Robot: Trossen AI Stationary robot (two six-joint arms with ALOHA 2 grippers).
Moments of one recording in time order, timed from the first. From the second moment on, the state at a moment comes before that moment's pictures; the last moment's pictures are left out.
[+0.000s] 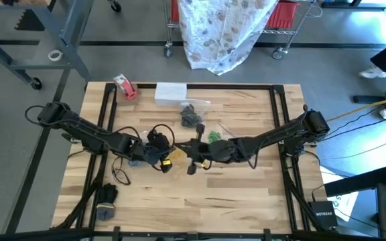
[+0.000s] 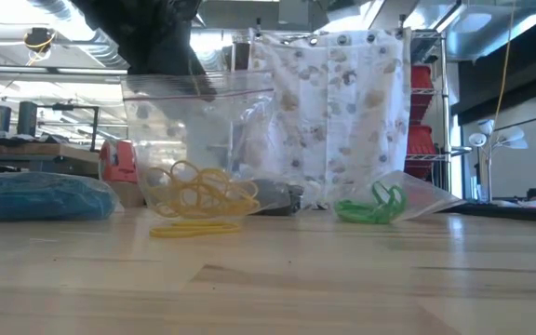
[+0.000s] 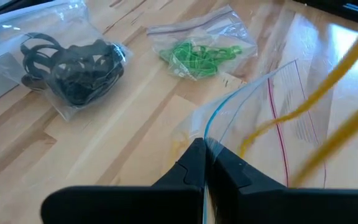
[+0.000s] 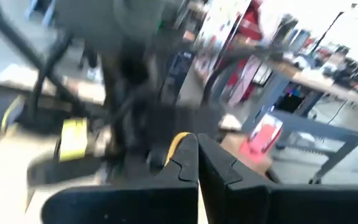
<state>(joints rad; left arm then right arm) -0.32 1.38 0.84 -0.22 -0.59 -0.62 0.28 1.72 1.21 0.33 0.51 -0.26</state>
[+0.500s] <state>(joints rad) -0.32 1.38 0.84 -0.22 -0.59 -0.62 0.29 1.72 1.21 0.12 0.45 0.00</state>
